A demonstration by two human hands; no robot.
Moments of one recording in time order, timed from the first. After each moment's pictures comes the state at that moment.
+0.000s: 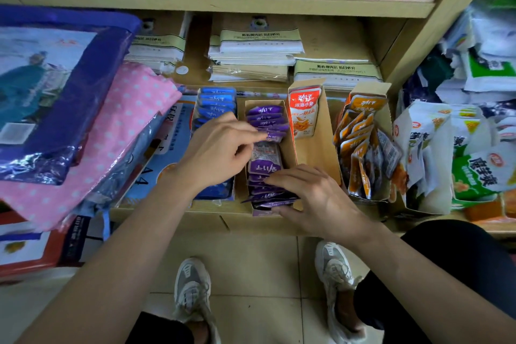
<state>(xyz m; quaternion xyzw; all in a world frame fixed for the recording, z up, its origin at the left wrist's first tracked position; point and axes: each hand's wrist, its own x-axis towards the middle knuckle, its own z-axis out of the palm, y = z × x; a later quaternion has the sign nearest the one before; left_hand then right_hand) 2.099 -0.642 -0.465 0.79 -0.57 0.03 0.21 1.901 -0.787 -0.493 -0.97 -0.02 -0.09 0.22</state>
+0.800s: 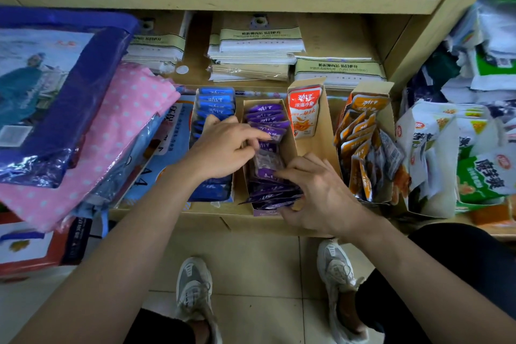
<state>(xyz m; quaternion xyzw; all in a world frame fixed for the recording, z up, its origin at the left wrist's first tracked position) 2.100 -0.658 -0.456 0.83 -0.51 -0.12 0.17 1.909 -0.797 -0.489 -0.98 0.01 -0.09 0.19</state>
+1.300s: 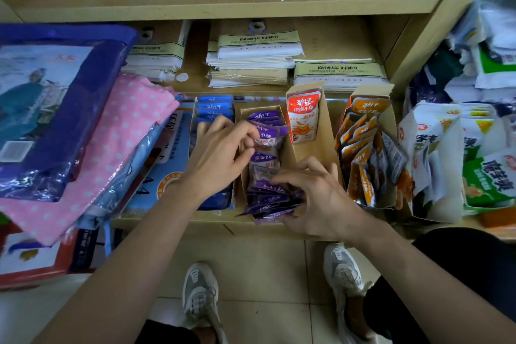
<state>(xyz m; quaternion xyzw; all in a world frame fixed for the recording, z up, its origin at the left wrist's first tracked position) 2.097 -0.651 -0.475 0.83 -0.51 0.04 0.23 1.909 -0.796 -0.479 -0.96 0.05 -0.06 0.27</state>
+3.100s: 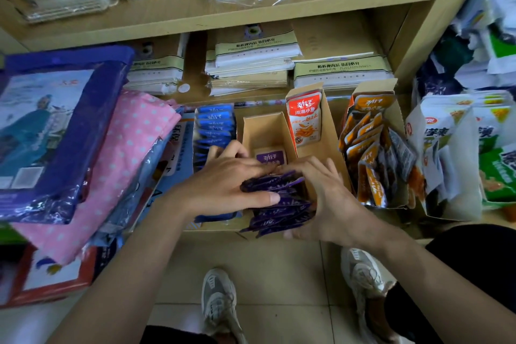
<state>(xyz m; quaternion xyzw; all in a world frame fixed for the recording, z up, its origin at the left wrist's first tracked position) 2.088 -0.641 -0.436 0.77 -0.58 -0.25 0.08 1.908 -0.801 -0.482 -0.91 0.08 -0.05 0.41</state>
